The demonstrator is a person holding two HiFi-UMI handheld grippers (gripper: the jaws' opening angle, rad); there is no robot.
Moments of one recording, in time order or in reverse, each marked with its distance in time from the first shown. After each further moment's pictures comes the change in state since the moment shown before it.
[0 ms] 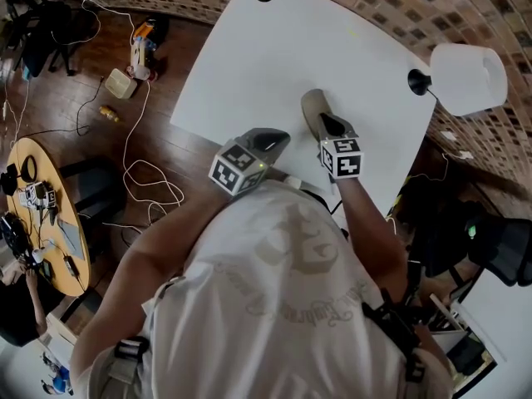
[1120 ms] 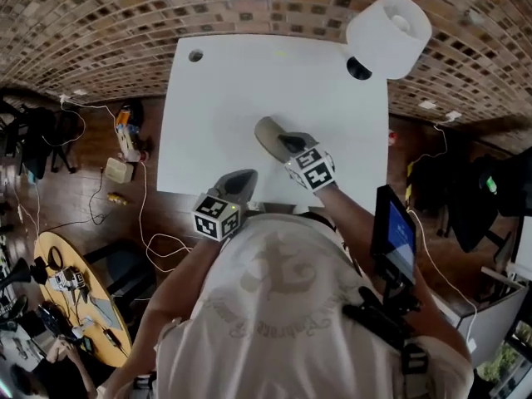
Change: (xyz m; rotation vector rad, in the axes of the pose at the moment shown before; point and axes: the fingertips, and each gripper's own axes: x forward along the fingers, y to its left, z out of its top) left arm 0.008 -0.045 0.003 0.050 -0.011 0.030; right arm -0.039 -0.007 0.004 -0.026 -0.121 0.068
